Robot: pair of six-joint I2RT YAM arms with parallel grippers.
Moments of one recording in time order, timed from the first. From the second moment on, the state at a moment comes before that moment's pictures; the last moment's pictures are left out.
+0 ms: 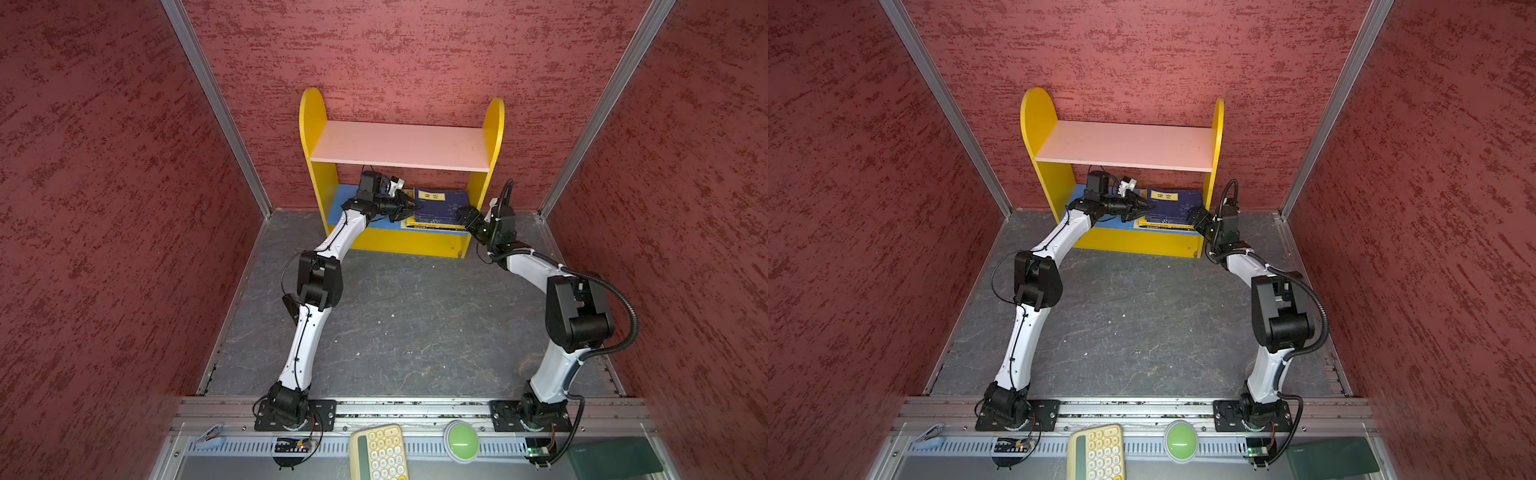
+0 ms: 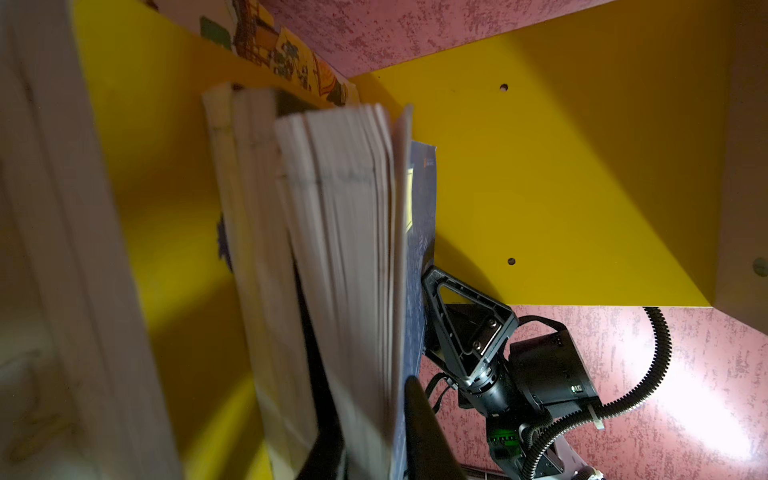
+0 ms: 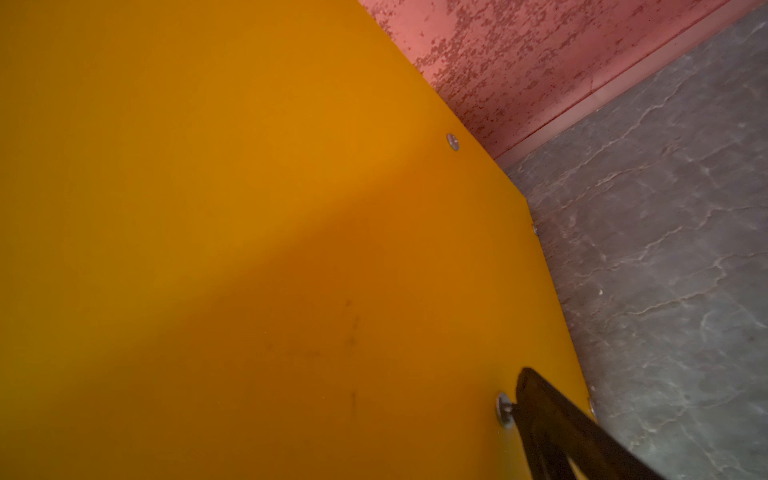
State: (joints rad) left arm -0.32 2.52 2.43 -0.37 0.97 -0.95; right arm 0.13 1.85 1.25 0.24 -0.17 0.82
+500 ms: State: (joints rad) left arm -0.33 2.52 2.43 -0.29 0.92 -1.02; right arm 0.13 1.85 1.24 0.27 -0.15 0.84
